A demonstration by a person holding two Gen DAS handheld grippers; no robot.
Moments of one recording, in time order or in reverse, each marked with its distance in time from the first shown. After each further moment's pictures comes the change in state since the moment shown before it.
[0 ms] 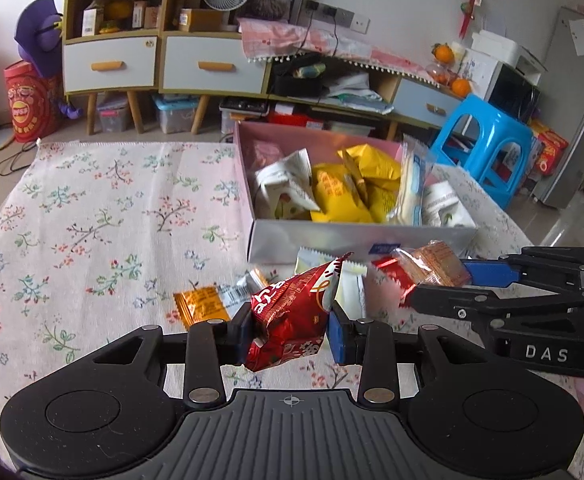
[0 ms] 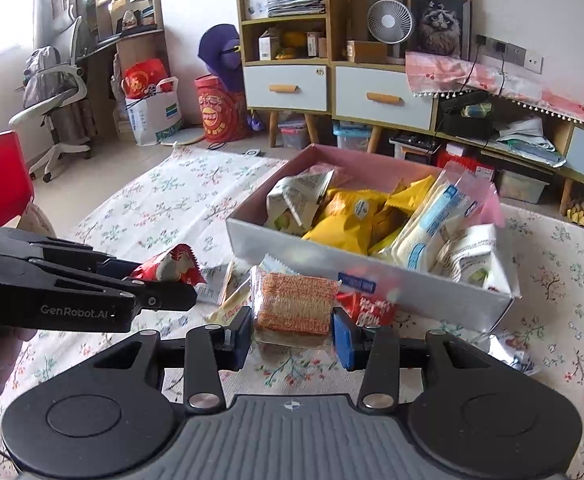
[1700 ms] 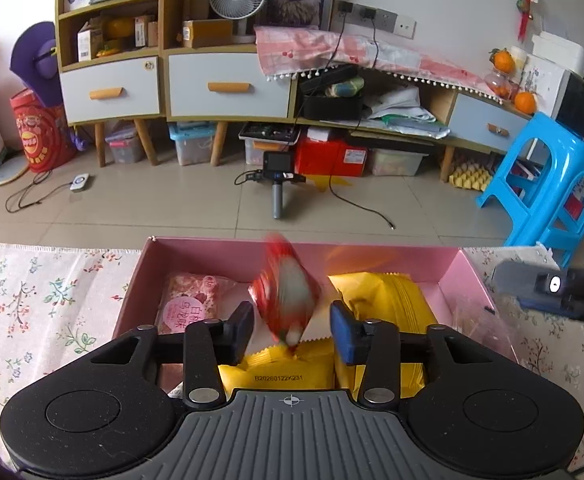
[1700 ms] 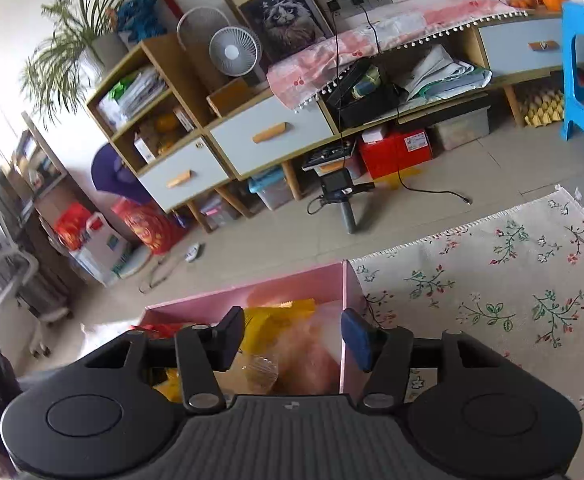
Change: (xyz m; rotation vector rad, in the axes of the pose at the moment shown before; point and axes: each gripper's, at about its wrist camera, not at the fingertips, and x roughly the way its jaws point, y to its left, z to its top) left arm 0.160 -0.069 0.128 -0.015 -0.023 0.187; right arm 0.065 -0.207 0.065 0.520 -0.111 0.055
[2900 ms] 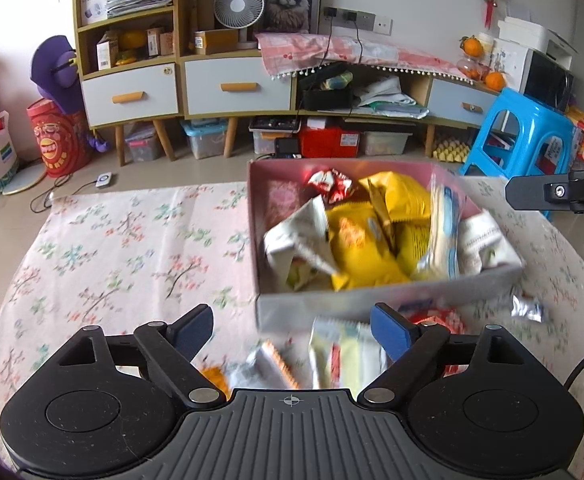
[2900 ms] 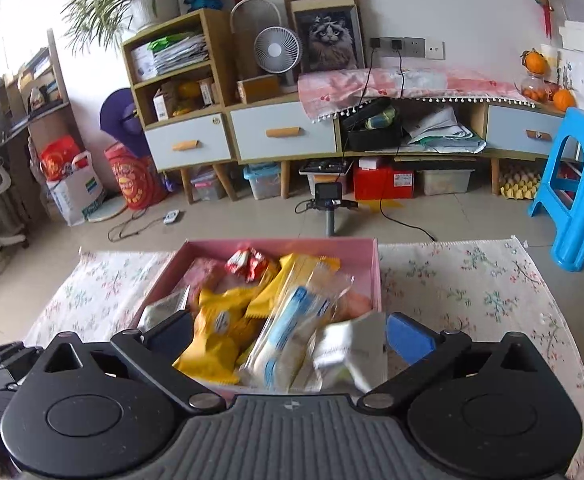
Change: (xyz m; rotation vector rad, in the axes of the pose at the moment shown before) left arm -0.125 0.066 -0.086 0.085 -0.003 -0.020; right arm -0.069 0.103 -0.057 -0.295 -0.012 -0.196
